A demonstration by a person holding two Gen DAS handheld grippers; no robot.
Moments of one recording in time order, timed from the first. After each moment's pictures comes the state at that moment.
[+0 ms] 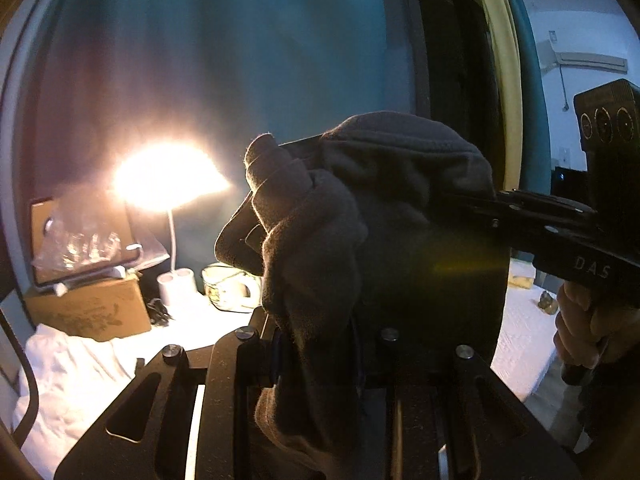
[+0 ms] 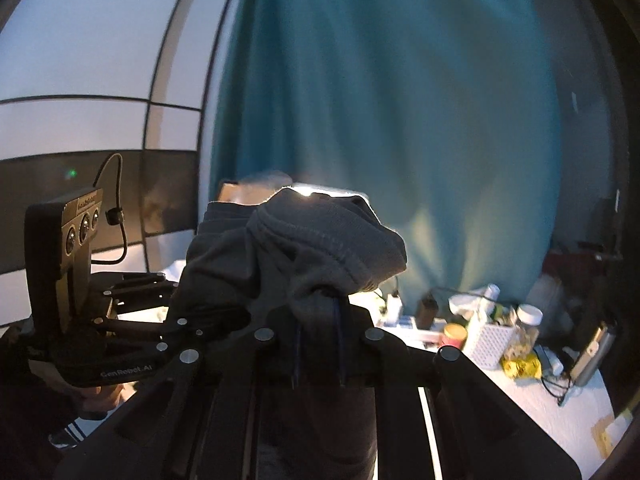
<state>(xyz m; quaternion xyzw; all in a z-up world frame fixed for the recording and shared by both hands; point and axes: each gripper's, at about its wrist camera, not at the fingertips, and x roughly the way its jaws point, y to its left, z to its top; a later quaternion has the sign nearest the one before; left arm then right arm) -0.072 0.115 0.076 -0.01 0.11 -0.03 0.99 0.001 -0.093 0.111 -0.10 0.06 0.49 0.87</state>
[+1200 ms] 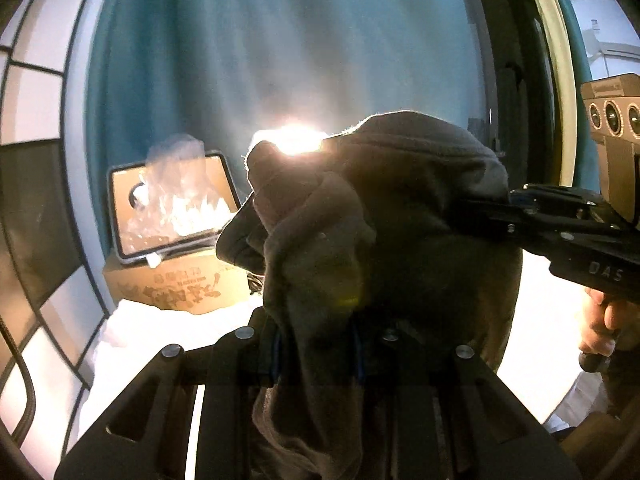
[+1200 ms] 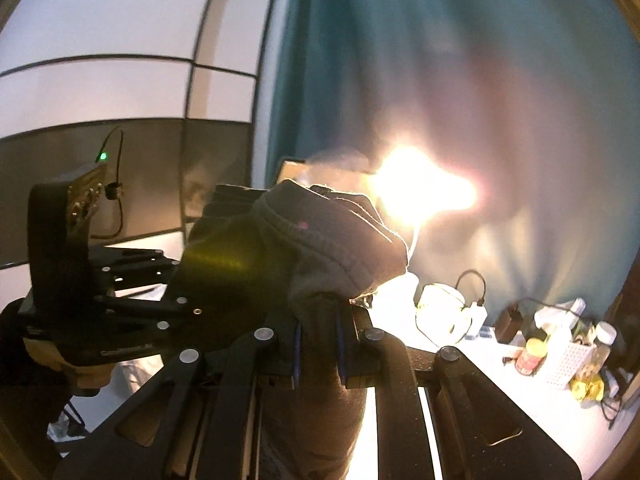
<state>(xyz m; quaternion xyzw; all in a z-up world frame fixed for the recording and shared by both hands) -0.095 0.230 0.045 -0.01 0.15 0.06 0.99 -0.009 0.044 0.086 -0.13 0.10 0.55 0.82</state>
